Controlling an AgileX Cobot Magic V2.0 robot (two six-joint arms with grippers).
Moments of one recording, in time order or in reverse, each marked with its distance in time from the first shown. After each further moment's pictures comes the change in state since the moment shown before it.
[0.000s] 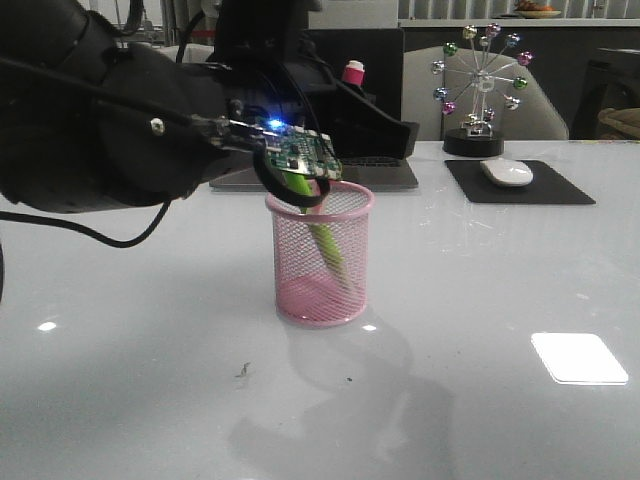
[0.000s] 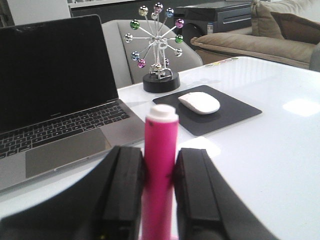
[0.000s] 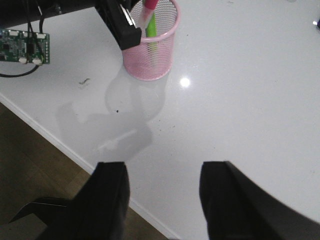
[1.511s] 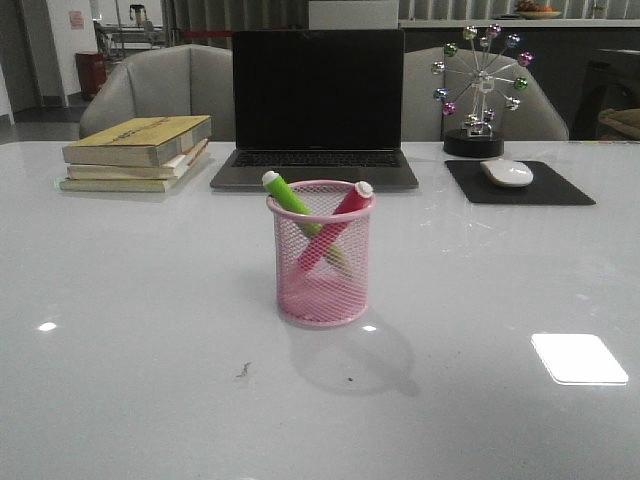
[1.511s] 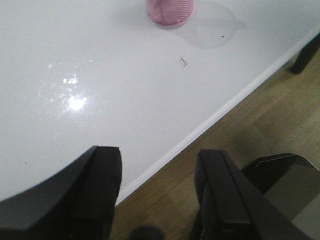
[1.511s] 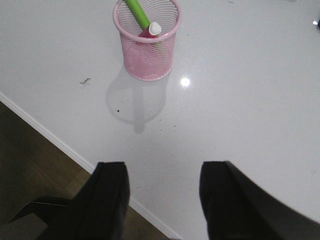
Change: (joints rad) left arm 0.134 -1.220 0.189 0.516 1.845 -0.351; right arm 0.000 0.000 0.000 0.000 0.000 0.000
